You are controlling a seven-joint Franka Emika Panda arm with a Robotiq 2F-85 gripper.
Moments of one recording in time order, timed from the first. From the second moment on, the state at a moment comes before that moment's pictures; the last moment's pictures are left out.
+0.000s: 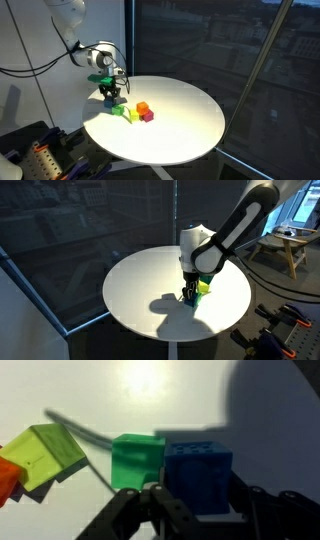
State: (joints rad) arm 0.23 0.48 0.07 -2.17 -0.12 2.55 0.08
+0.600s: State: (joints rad) arm 0.23 0.48 0.04 -2.16 -0.12 2.55 0.10
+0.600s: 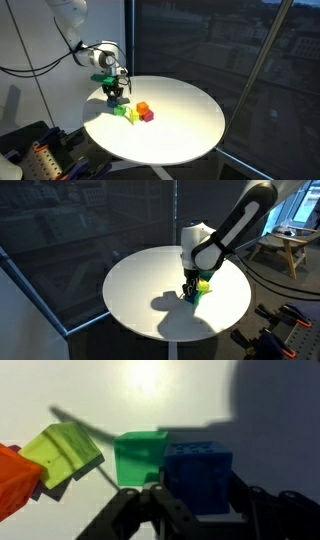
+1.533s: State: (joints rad) arm 0.22 0.48 0.02 -2.16 -0.12 2.55 0.12
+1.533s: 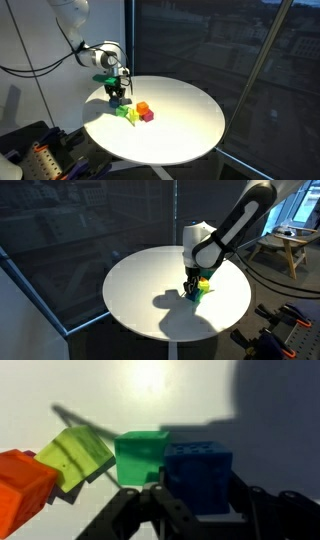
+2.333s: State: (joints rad) arm 0.21 0.48 0.02 -2.16 -0.12 2.55 0.12
